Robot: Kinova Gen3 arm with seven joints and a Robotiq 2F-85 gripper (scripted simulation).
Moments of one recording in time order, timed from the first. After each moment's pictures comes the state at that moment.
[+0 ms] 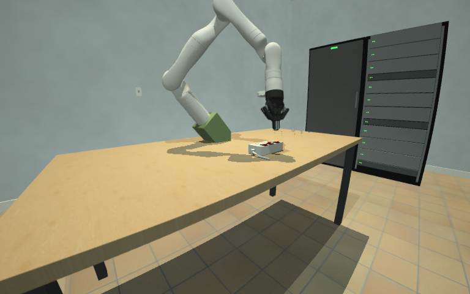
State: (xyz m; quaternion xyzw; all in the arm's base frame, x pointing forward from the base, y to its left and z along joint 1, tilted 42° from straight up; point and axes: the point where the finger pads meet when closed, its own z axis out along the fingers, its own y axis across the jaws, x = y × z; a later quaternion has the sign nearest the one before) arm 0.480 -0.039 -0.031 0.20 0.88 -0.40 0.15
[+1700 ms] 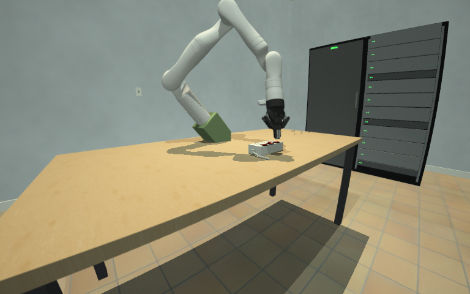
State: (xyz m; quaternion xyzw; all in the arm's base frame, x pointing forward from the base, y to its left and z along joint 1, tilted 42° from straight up) arm 0.481 -0.060 -0.061 0.20 0.88 -0.40 0.15
